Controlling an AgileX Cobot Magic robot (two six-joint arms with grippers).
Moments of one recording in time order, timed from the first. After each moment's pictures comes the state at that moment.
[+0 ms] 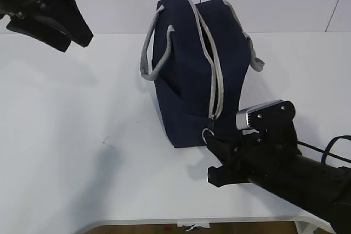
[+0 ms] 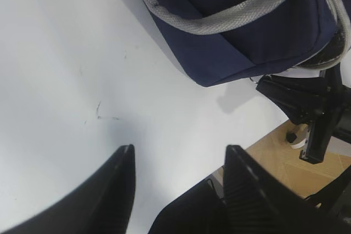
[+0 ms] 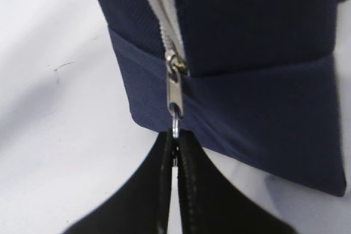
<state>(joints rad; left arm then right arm) -0.26 1.65 -1.55 -0.50 1.23 0.18 0.54 1.81 -0.42 -0.04 -0.88 0.20</state>
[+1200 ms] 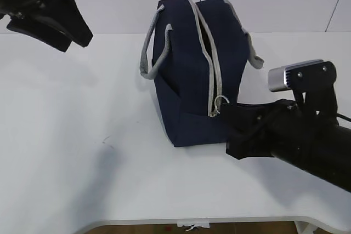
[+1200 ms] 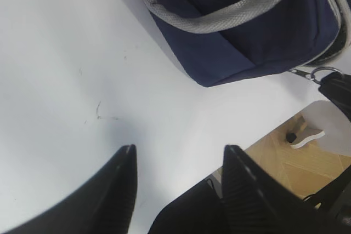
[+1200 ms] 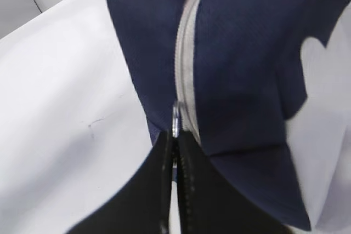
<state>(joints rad) -0.26 1.65 -1.55 -0.50 1.23 0.18 0.54 1.45 -0.42 -0.04 -0.62 0.23</state>
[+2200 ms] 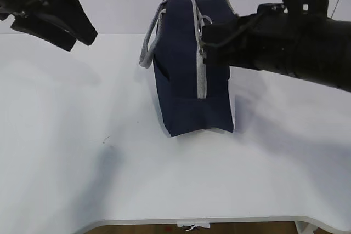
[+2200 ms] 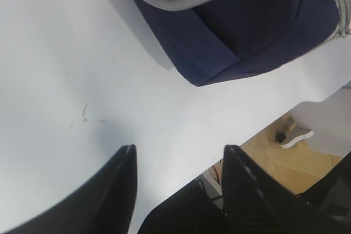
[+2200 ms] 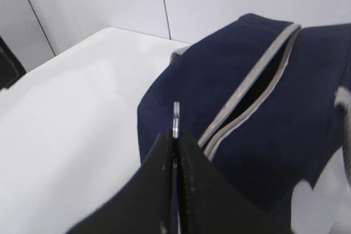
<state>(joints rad) -0.26 1.65 -1.55 -0.53 1.23 0.18 0.54 1.36 -0.79 -0.13 -0.23 0.23</state>
